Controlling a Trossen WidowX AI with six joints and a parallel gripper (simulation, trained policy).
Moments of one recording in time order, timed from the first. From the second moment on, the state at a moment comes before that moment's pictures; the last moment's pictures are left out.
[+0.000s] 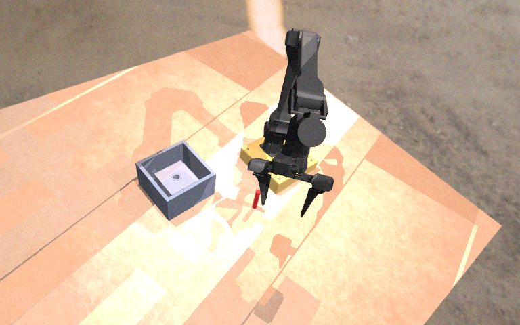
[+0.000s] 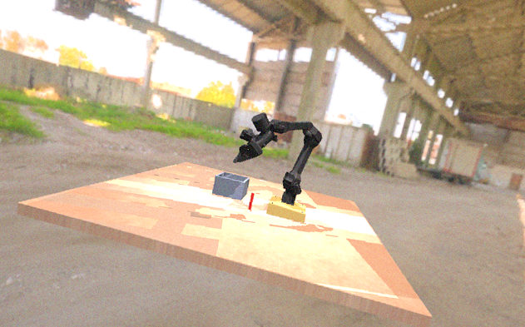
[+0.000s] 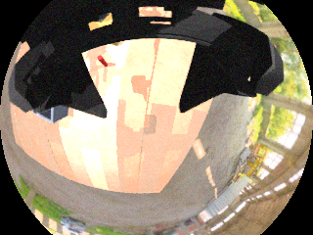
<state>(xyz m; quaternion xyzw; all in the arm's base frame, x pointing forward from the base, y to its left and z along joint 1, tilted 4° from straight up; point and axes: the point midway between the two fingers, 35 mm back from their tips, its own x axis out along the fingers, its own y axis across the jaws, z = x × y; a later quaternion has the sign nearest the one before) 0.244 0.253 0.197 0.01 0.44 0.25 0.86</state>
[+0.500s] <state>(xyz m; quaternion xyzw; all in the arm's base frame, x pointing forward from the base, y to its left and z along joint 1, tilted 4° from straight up) 0.225 0.190 0.144 0.11 0.57 0.06 0.81</state>
